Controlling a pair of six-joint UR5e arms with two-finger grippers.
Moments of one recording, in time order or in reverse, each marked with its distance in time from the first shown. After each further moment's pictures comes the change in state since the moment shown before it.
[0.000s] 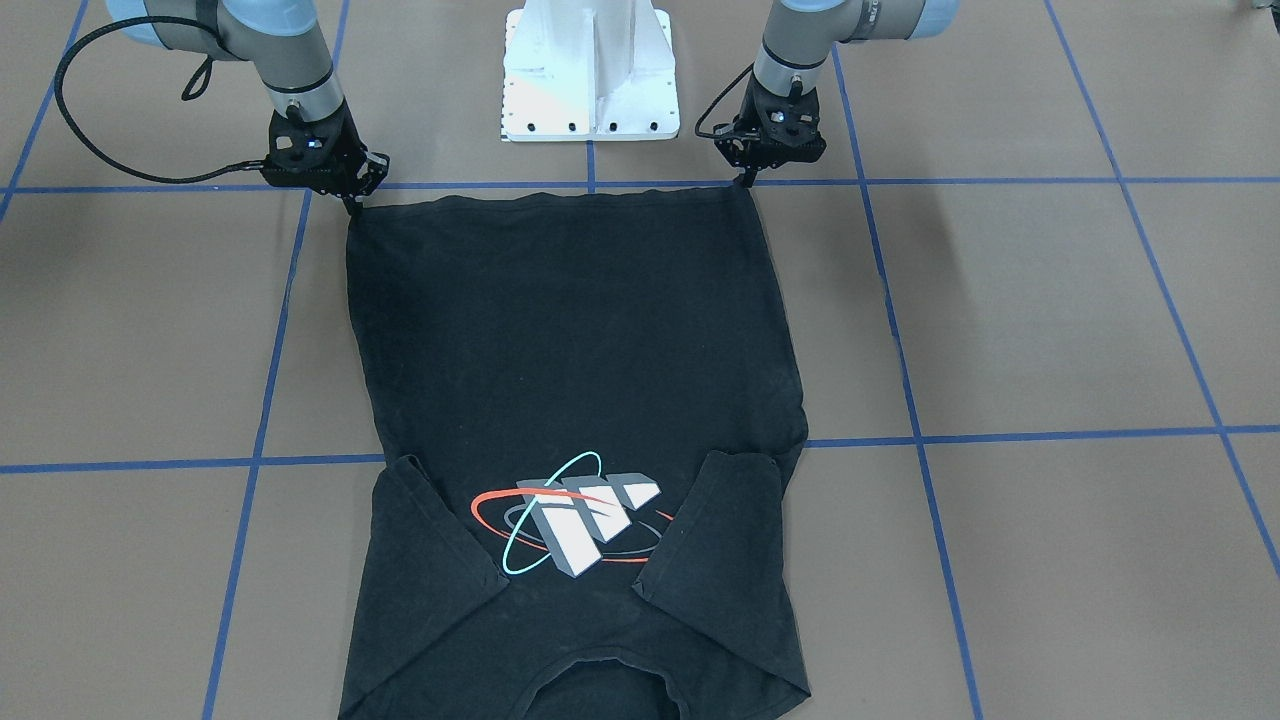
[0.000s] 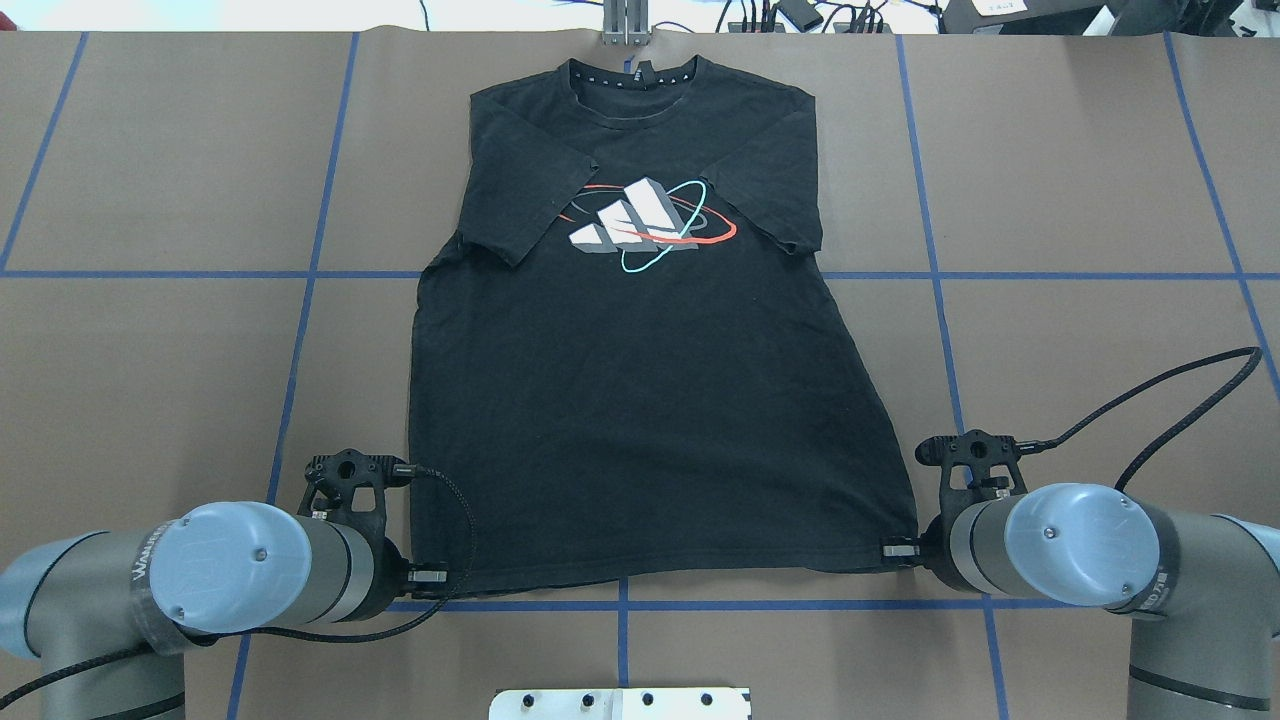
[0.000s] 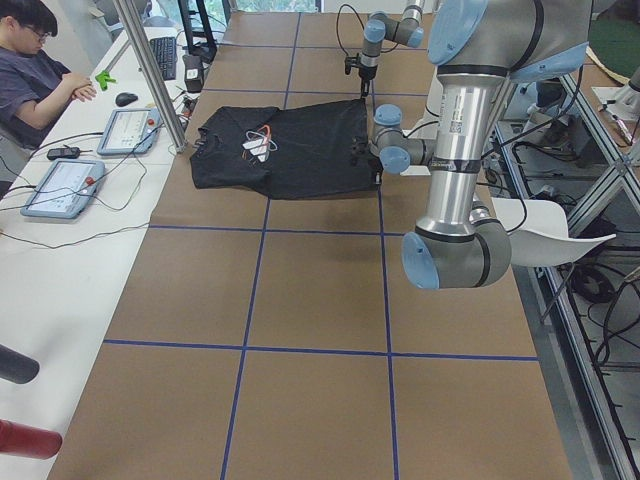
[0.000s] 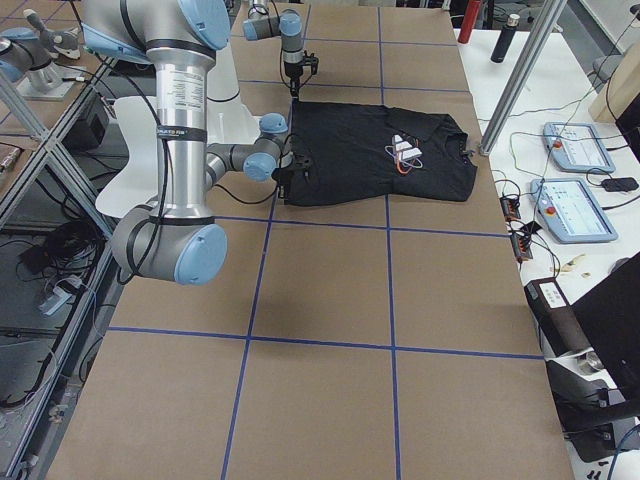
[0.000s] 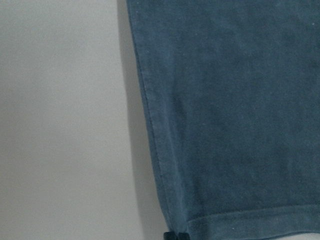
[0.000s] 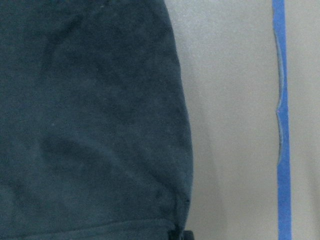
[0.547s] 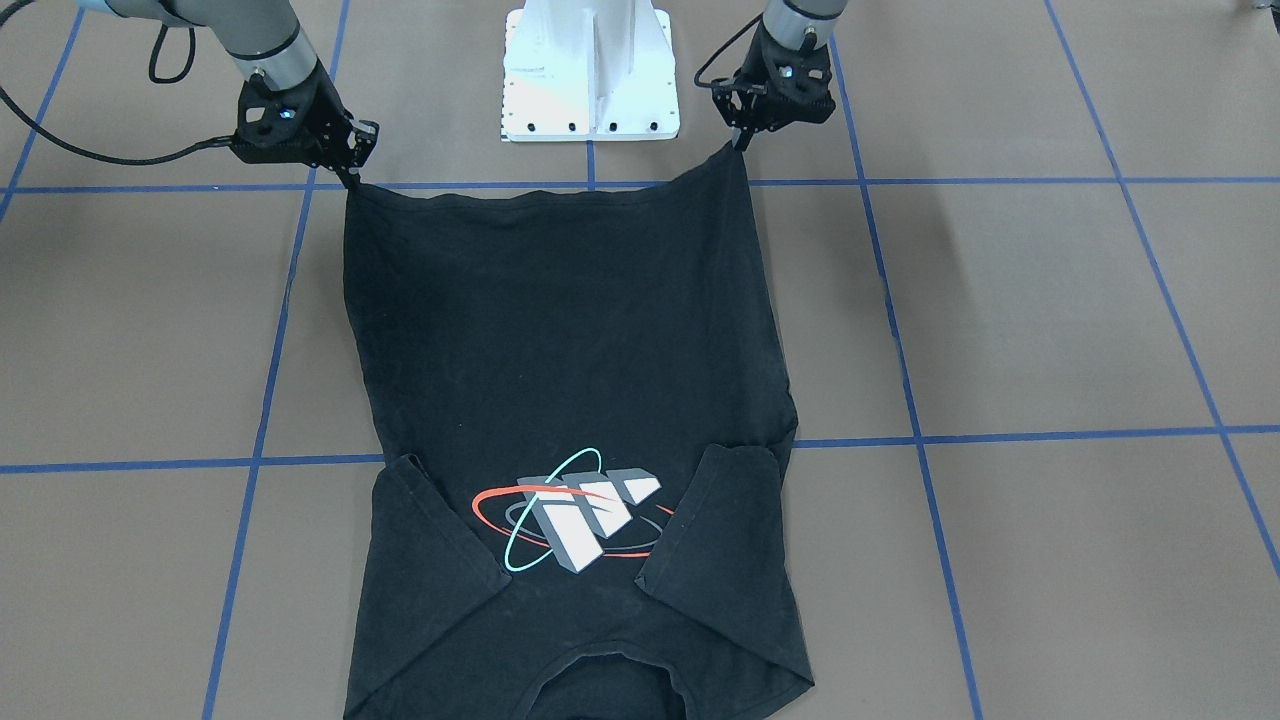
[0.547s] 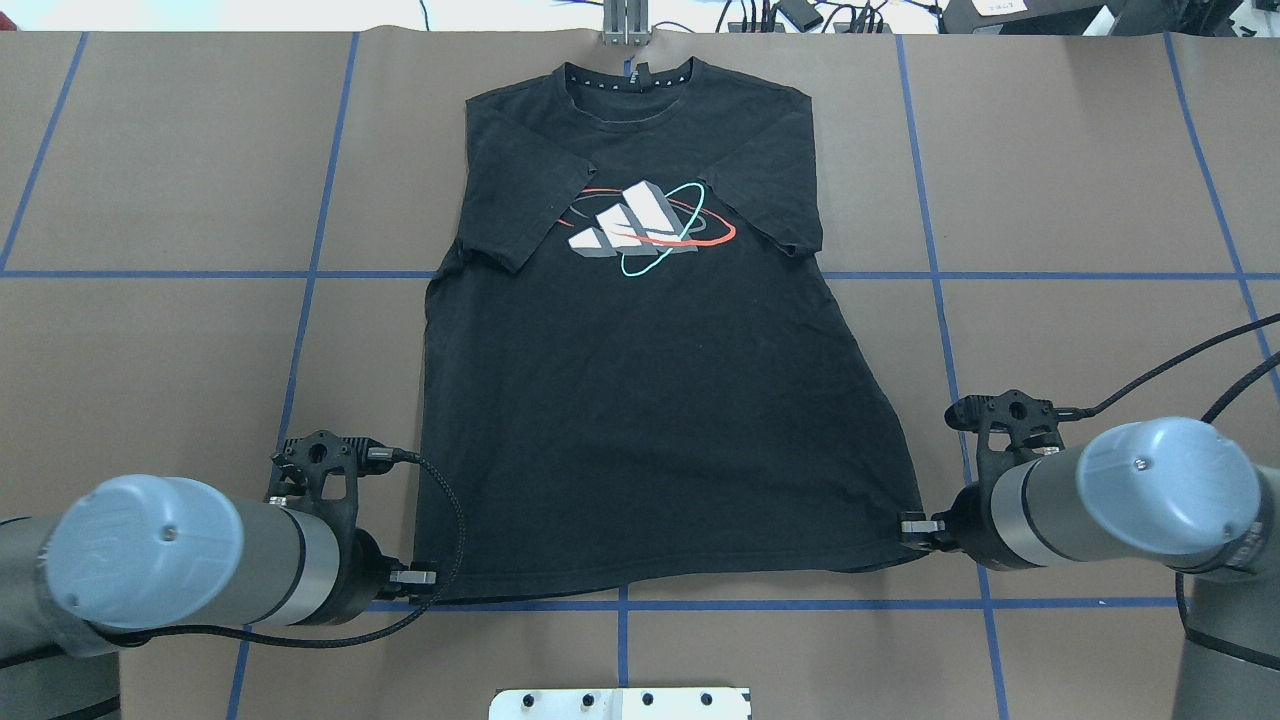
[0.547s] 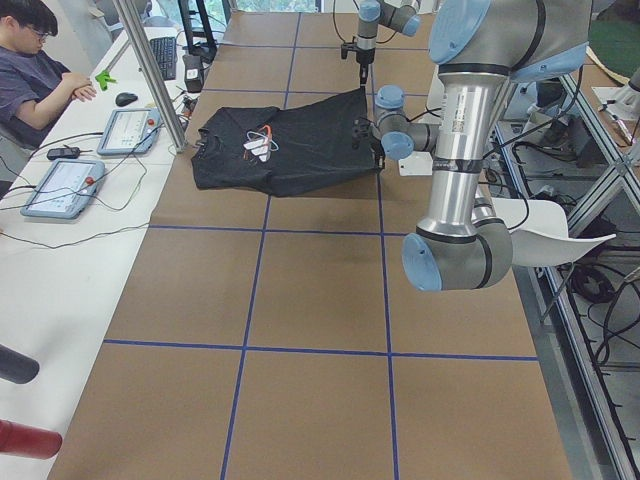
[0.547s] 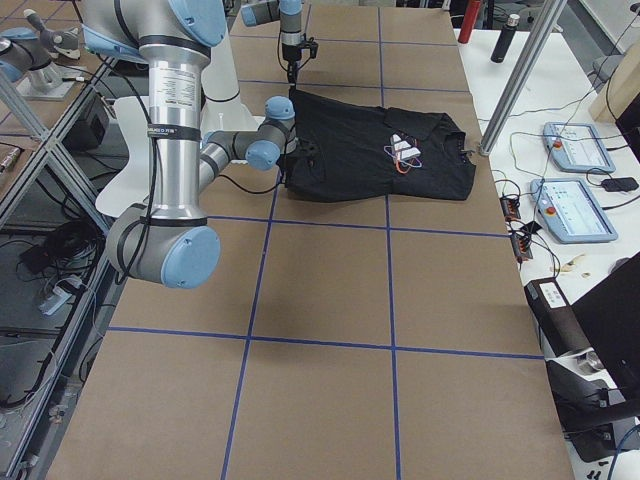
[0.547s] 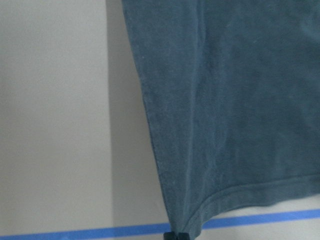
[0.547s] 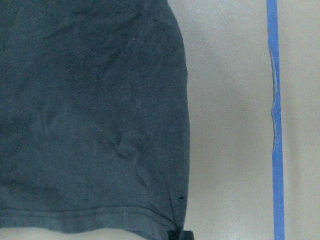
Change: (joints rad) left arm -0.037 0.017 -0.169 0.055 -0.096 0.019; right arm 0.106 -0.033 0.128 -0.012 0.188 -0.013
